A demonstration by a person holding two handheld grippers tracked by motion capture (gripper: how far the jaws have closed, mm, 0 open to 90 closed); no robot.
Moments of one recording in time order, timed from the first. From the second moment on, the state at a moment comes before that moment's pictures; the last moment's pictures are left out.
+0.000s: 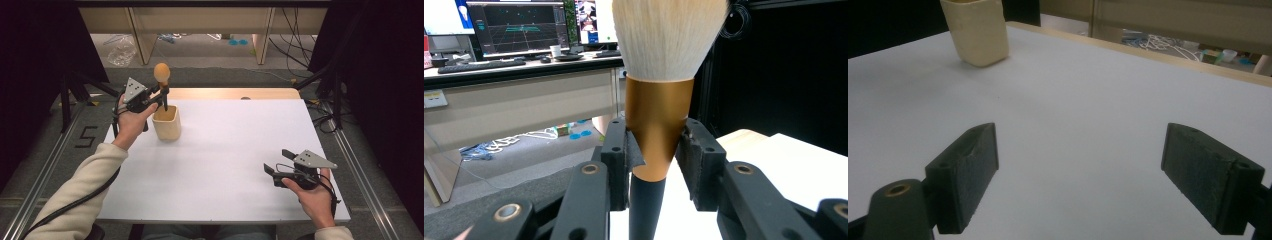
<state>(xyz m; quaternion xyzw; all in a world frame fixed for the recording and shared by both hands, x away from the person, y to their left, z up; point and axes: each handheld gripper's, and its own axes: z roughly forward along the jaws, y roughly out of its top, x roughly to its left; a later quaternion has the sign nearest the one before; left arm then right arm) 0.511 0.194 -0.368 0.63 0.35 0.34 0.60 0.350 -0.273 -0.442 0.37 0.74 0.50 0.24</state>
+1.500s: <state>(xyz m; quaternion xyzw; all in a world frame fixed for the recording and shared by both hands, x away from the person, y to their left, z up) 0.510 0.195 -0.381 0.64 0.35 0.34 0.60 0.349 -0.273 -0.442 0.37 0.74 0.50 0.24</state>
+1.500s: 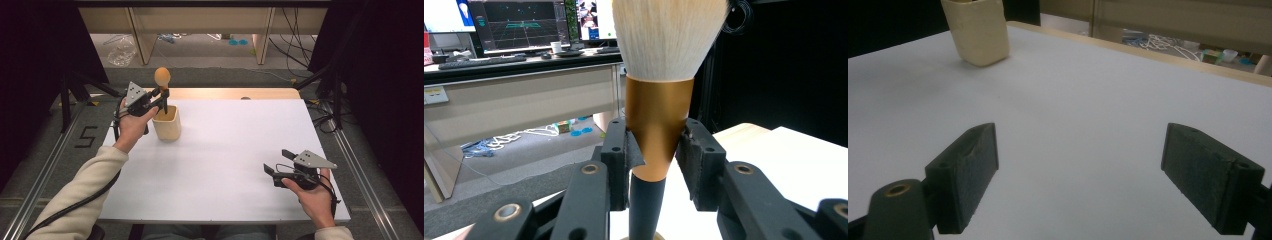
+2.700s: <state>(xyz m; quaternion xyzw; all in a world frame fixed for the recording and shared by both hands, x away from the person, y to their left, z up) 0.514 0.192 -0.396 0.64 0.35 0.34 0.59 0.350 -0.272 -0.443 0.37 0.74 0.51 0.23</state>
